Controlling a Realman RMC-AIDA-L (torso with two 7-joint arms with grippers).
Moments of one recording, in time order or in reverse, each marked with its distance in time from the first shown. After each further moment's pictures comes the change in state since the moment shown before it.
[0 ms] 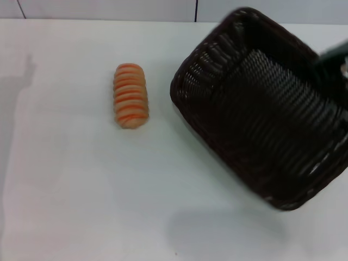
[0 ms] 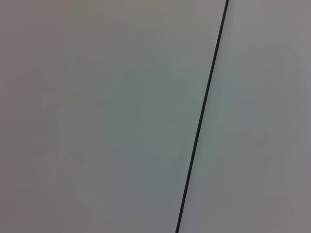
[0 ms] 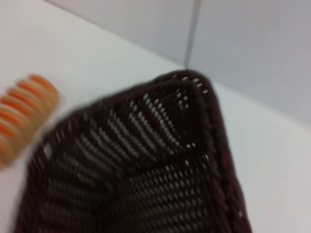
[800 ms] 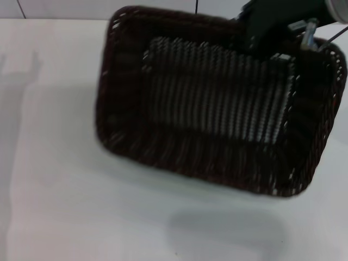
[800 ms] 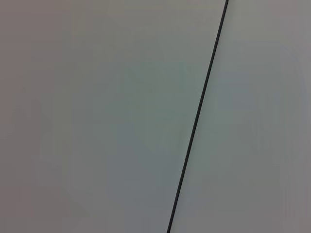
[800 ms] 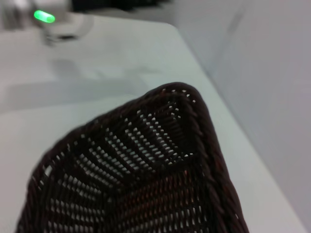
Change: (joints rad) left arm -0.021 -0.008 -0.001 -0.019 -0.005 -0.053 -0.008; right arm 0.234 -0.007 0.049 0.030 0.276 0.152 -0.453
